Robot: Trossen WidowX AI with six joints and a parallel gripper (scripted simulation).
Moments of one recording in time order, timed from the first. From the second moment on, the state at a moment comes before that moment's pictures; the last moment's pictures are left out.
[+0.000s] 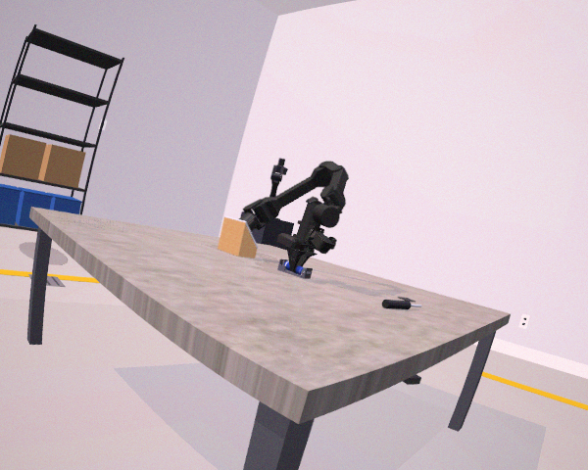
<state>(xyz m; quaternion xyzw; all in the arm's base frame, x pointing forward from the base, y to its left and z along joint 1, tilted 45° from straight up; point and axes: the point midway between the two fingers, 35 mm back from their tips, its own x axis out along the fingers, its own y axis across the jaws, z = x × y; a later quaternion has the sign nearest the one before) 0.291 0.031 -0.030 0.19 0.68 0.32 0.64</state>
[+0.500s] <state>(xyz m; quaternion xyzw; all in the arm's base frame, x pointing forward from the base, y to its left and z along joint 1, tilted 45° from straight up) 0.290 0.032 -0.031 0.20 0.65 0.31 0.66</state>
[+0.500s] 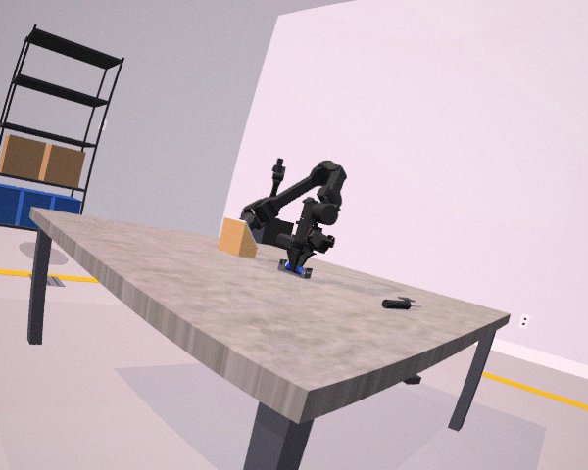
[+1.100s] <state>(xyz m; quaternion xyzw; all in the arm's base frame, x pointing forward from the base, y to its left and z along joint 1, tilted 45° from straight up) 0.286 0.033 -0.030 0.20 0.64 0.31 0.67</state>
